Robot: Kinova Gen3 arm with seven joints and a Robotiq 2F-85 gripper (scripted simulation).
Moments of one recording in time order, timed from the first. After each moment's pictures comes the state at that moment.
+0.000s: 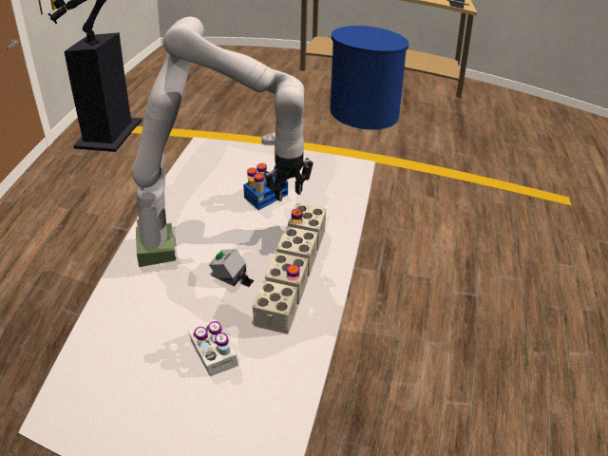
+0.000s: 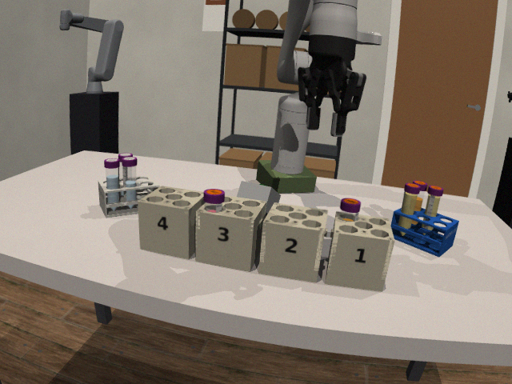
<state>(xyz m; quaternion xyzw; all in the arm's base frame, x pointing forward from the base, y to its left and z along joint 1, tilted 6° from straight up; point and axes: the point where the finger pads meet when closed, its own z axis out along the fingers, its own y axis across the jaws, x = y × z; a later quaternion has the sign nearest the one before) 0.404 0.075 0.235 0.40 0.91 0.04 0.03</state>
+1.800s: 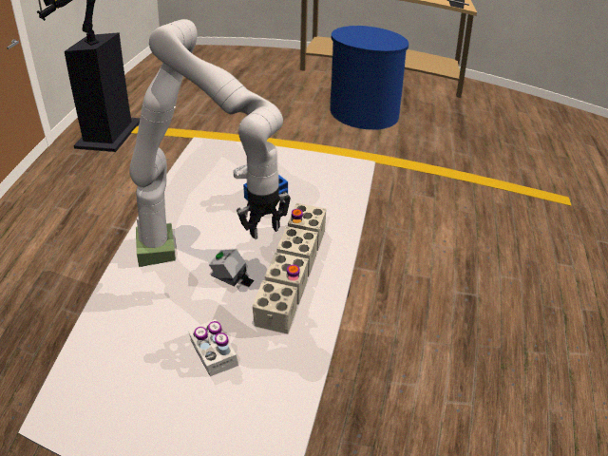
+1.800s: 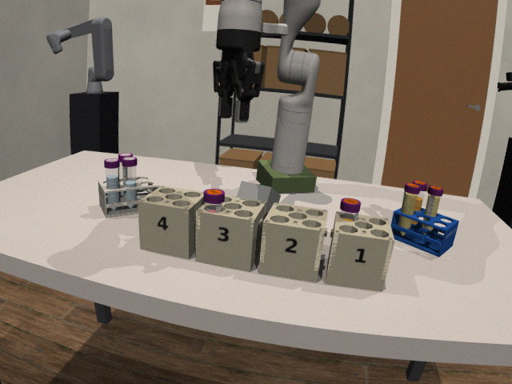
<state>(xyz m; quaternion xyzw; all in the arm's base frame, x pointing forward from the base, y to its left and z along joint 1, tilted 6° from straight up) 0.380 -0.082 0.226 0.40 0.91 0.05 0.04</state>
